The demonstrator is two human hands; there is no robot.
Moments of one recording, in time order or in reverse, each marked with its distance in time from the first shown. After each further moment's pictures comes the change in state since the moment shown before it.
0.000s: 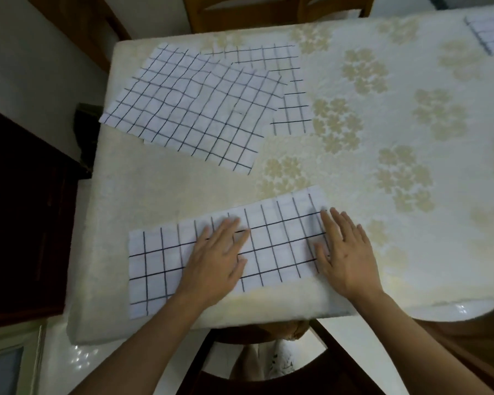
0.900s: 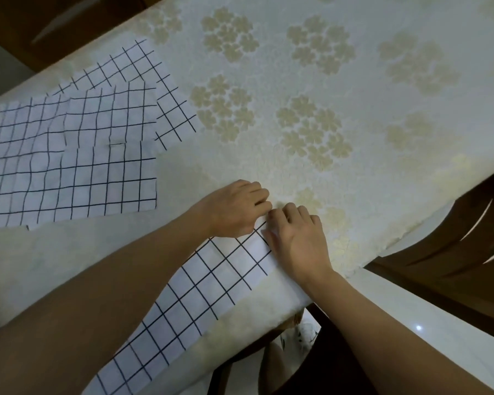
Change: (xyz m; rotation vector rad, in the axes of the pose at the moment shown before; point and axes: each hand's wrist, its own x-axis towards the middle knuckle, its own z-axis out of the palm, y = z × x) left_hand 0.240 0.098 0.017 0.188 -0.111 1.146; right_hand 0.006 0.026 0.018 -0.027 0.296 0.263
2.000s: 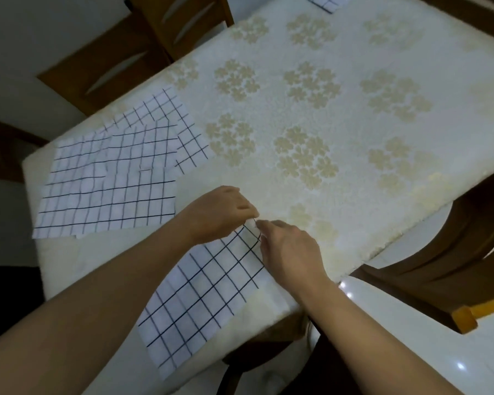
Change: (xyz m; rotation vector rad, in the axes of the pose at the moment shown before) left_hand -0.006 0.017 -0.097 -0.063 -0.101 -0.134; right_hand 0.004 -0.024 -0.105 0.230 -0.237 0.031
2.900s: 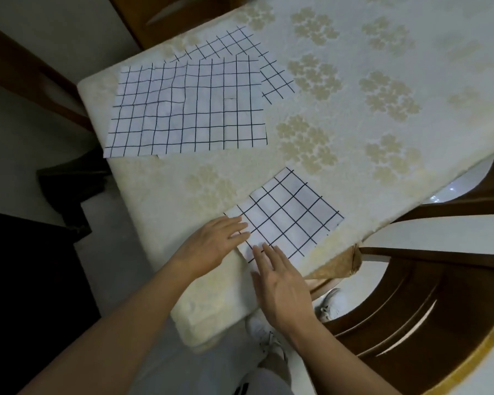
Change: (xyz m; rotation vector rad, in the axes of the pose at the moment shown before) left_hand -0.364 0.054 0.123 -0.100 0.182 -0.207; right_hand -0.172 -0.253 0.219 -0.149 0.028 -0.030
